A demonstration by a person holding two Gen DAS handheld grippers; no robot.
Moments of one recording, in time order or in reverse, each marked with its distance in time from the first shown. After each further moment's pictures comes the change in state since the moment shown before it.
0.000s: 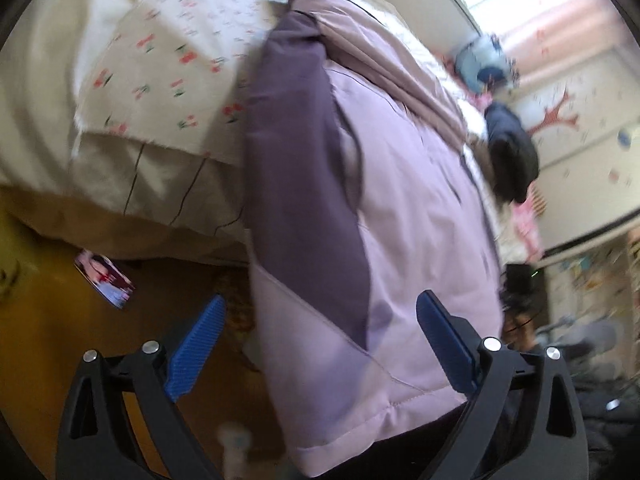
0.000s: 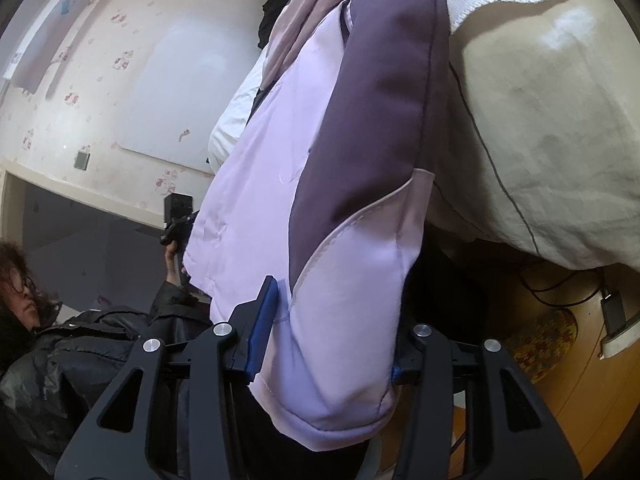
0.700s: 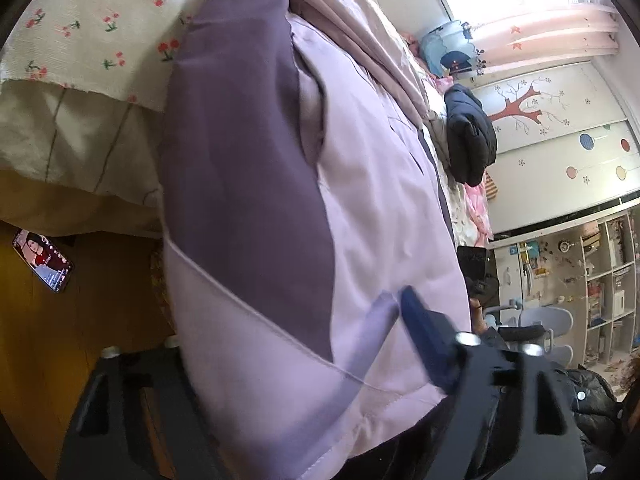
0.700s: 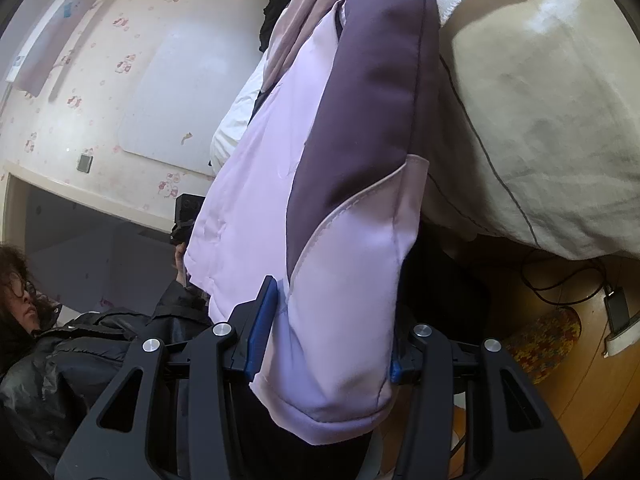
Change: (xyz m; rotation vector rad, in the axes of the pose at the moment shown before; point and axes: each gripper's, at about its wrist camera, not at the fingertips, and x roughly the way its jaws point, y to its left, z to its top) left arm 0.043 -0.007 -0.004 -0.002 0.107 -0.194; right arm 0.000 -0.005 -0.006 -0.005 -0.015 0.008
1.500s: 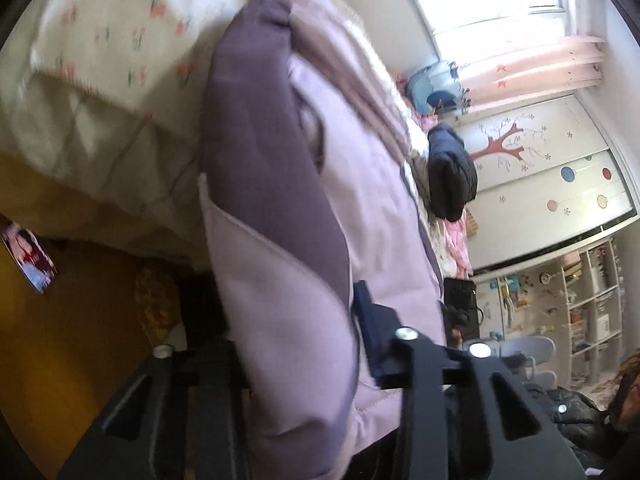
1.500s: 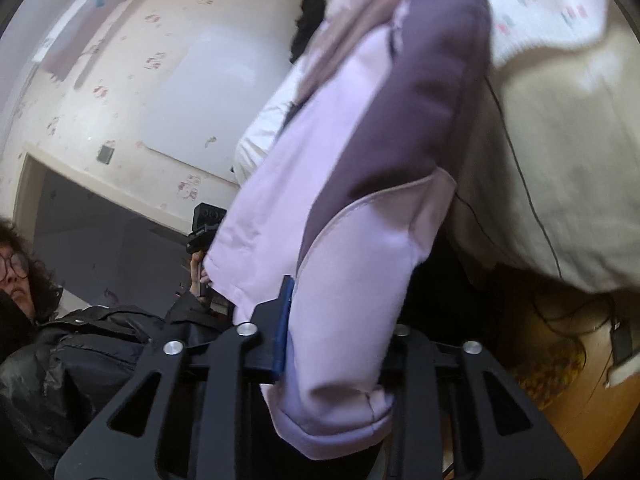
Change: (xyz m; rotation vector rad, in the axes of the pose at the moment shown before) left arm -0.023 0.001 -0.007 -0.038 -0.168 -0.082; right arm -0.012 0.024 0.005 -0.106 -0.075 0.052
